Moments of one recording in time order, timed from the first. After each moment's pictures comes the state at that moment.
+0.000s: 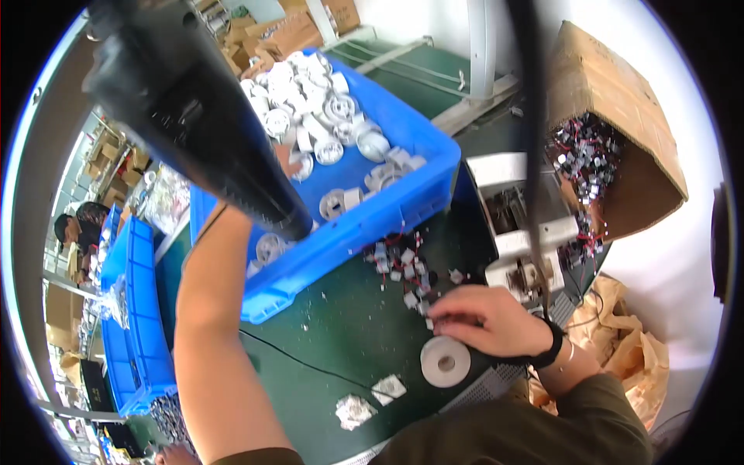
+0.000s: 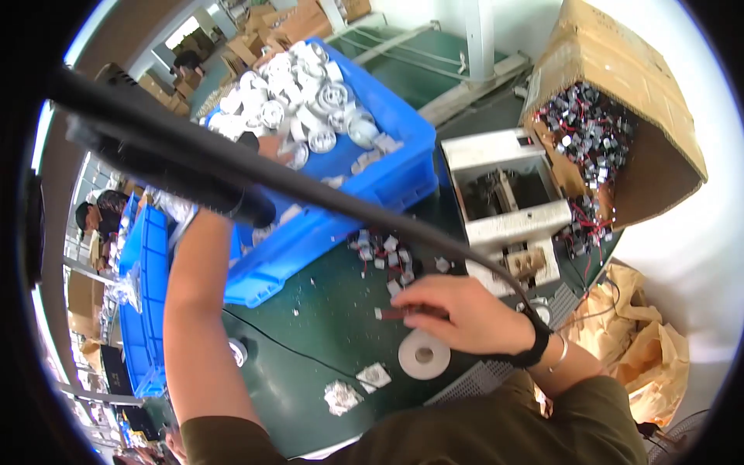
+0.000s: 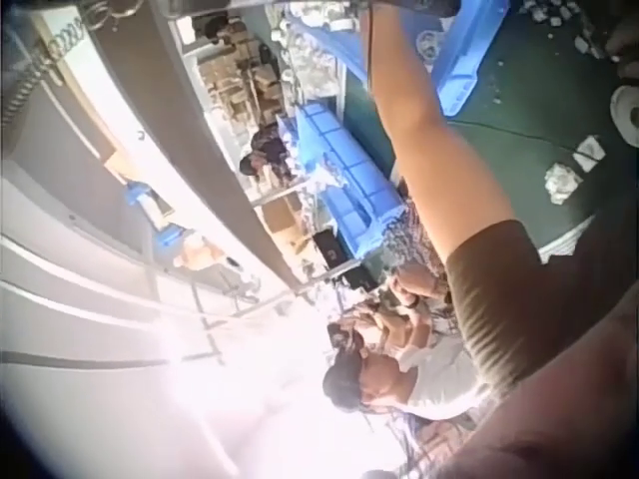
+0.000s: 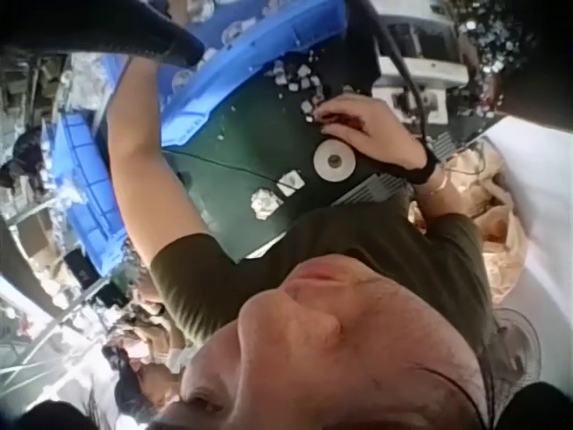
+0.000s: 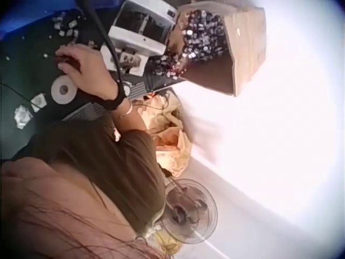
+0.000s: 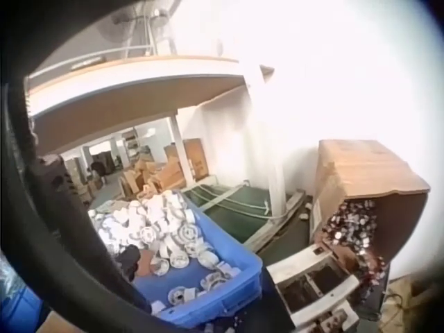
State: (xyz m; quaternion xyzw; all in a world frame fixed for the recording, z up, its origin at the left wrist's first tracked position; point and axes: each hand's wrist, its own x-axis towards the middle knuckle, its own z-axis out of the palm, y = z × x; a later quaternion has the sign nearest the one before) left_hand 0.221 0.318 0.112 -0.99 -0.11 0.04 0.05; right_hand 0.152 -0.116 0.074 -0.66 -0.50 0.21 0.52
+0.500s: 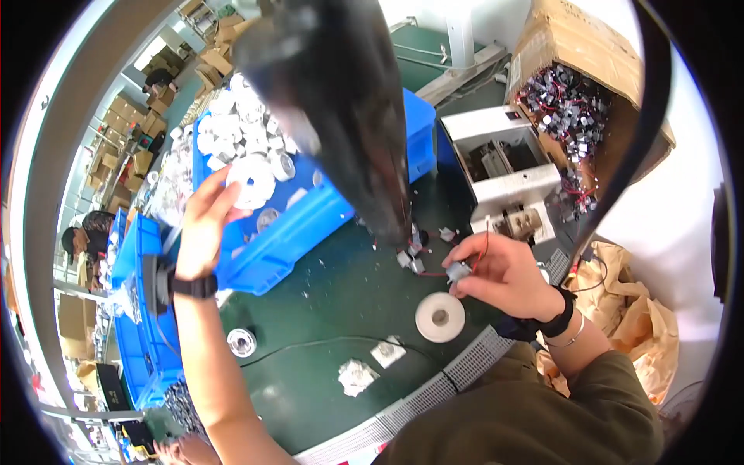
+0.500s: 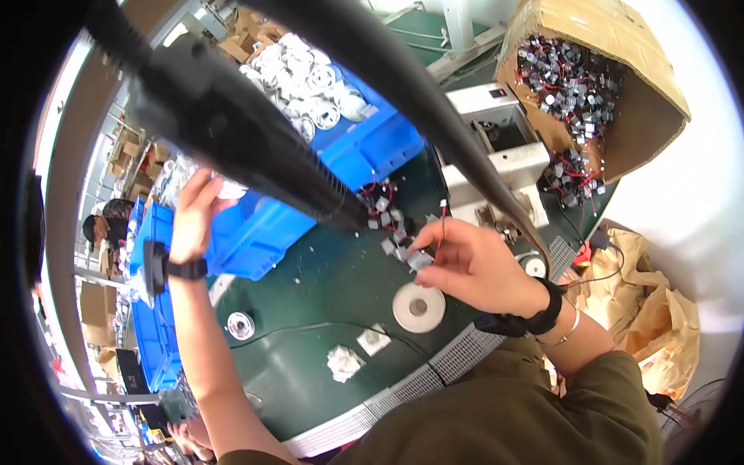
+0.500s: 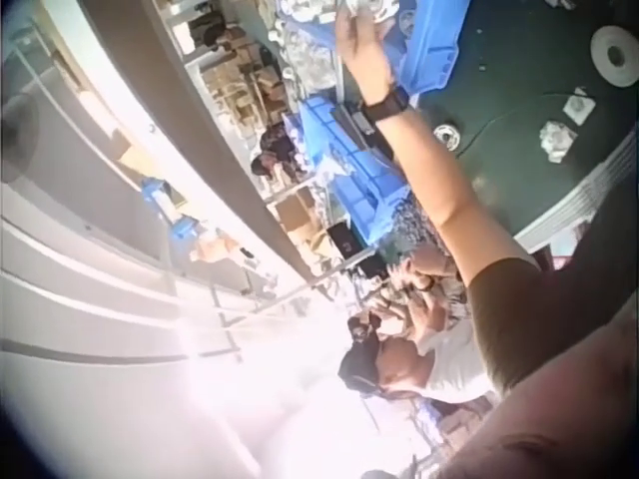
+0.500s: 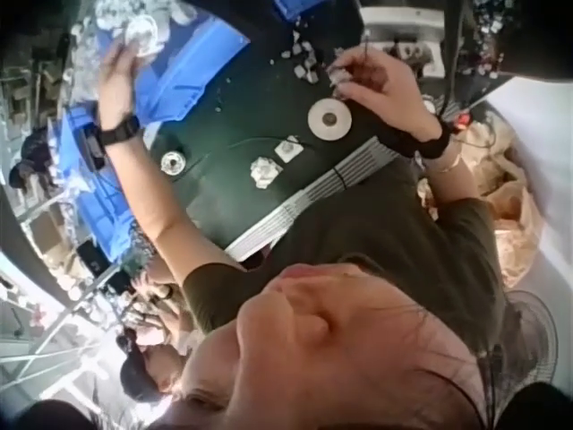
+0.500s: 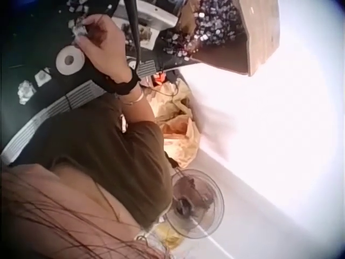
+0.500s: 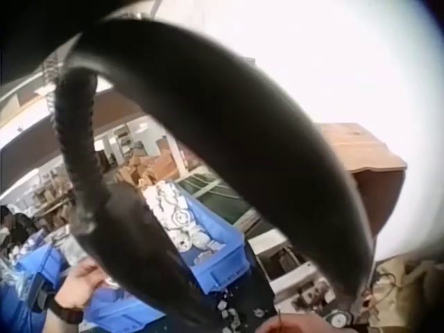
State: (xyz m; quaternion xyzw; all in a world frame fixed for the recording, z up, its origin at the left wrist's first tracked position) left_hand 0.061 0.220 0.158 -0.80 -0.16 -0.16 -0.56; right_hand 0.135 -0.147 0.074 -0.55 -0.29 0.35 0.70
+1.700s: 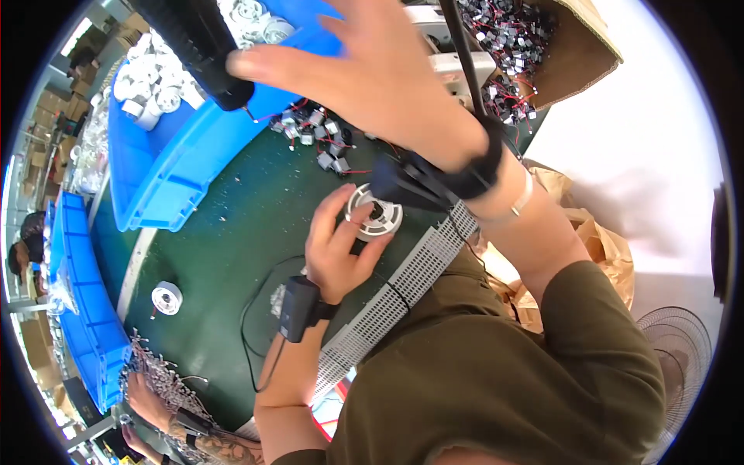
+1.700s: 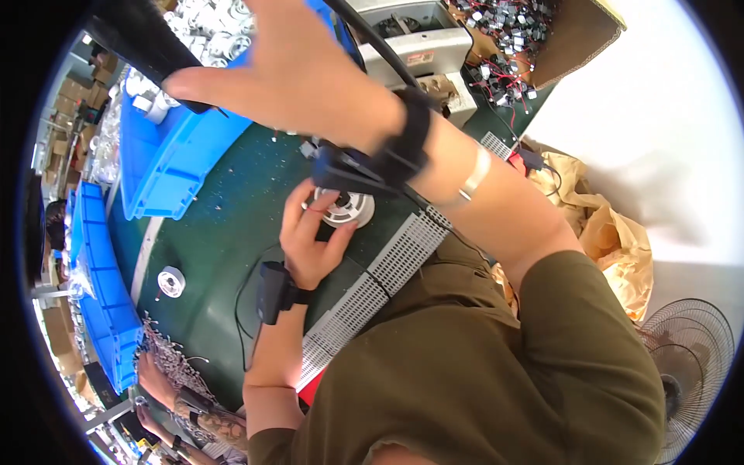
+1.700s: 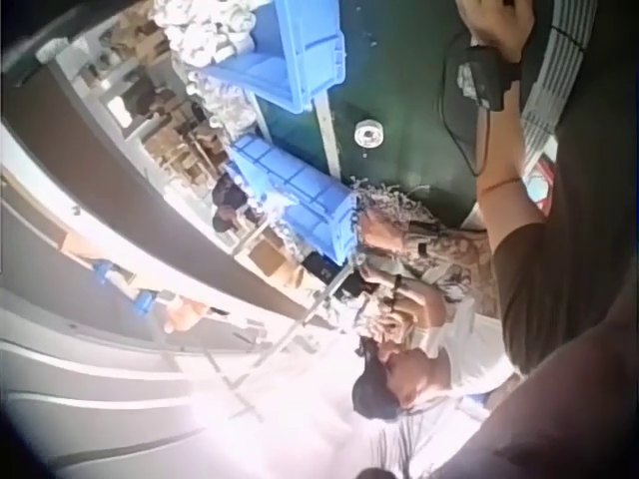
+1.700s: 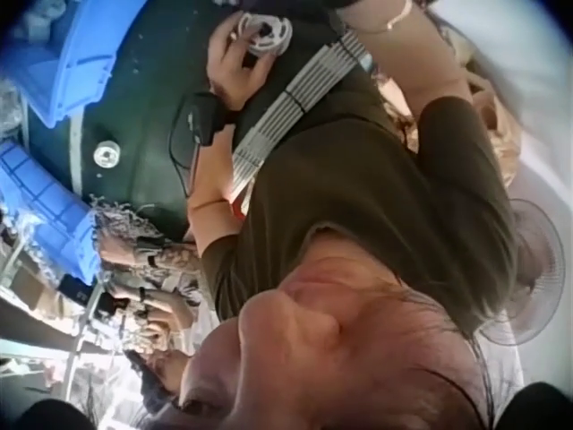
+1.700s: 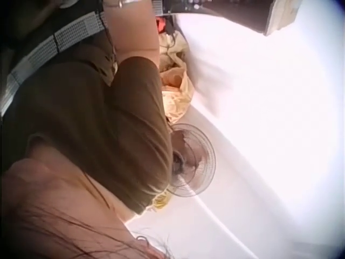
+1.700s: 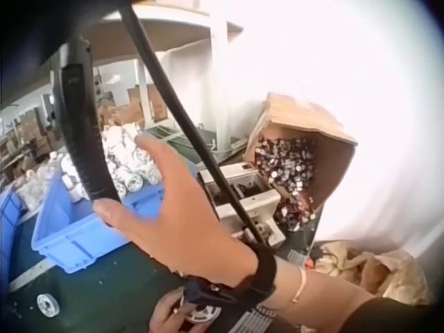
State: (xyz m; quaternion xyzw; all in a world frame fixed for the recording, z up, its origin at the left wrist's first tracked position) left_hand -0.010 0.013 -0.007 -0.86 0.10 -0.32 -0.38; right_hand 0.144 -0.053 0.136 -0.61 -0.52 -0.23 0.55
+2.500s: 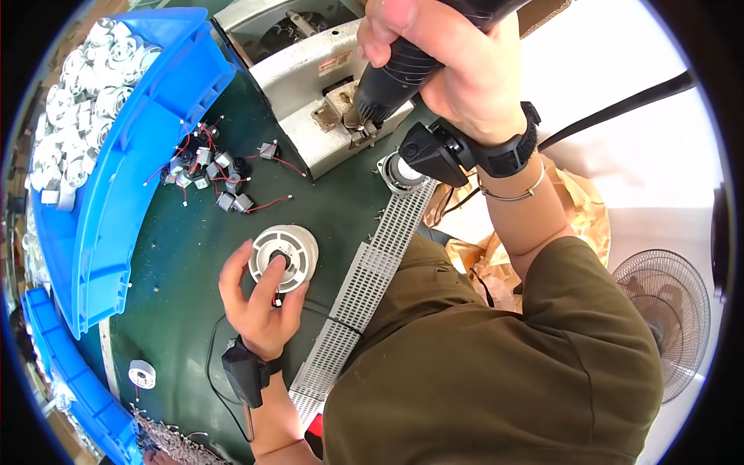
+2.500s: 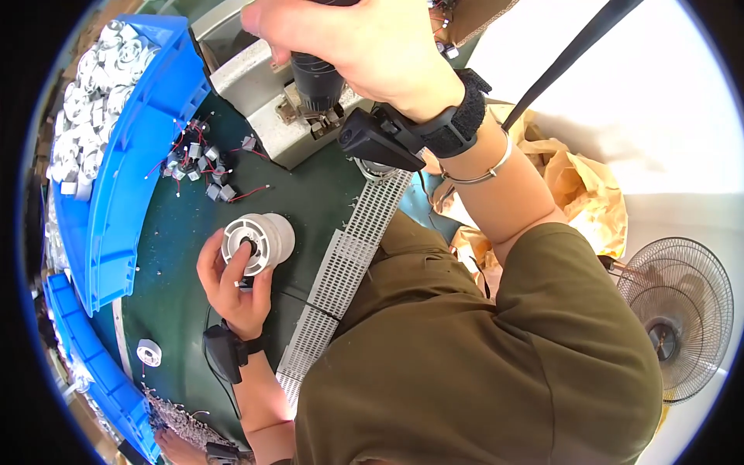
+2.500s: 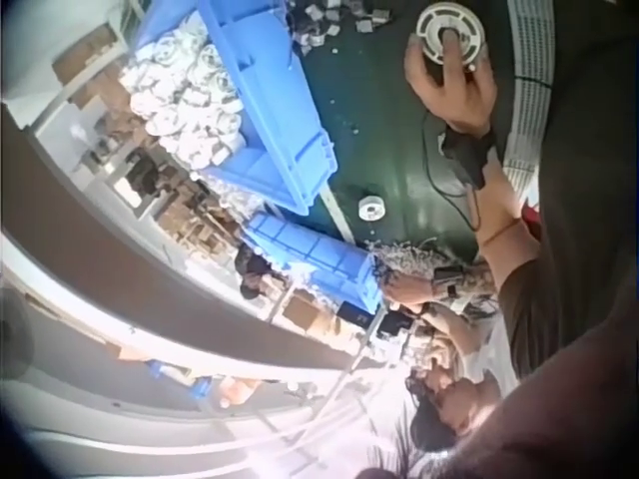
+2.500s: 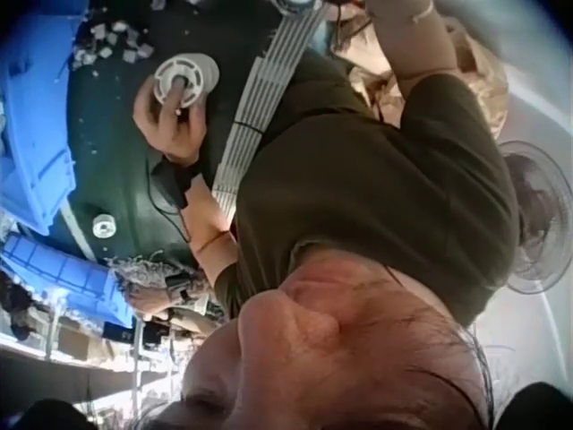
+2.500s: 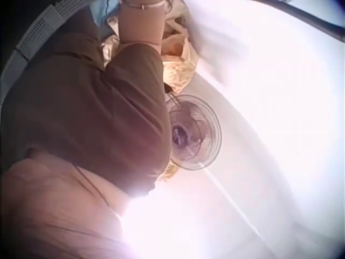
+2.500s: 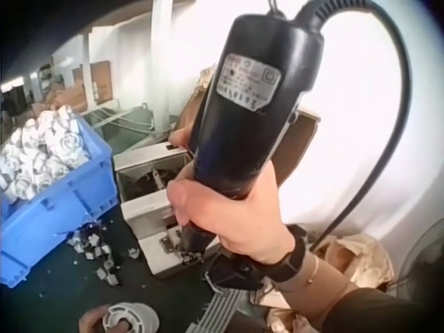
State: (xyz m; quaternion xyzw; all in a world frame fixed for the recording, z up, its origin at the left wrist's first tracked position) left_hand -0.011 0.018 -0.014 -0.89 0.10 -0.29 -0.35; right_hand 0.176 -0.182 0.126 -0.53 -0.31 -0.03 0.79
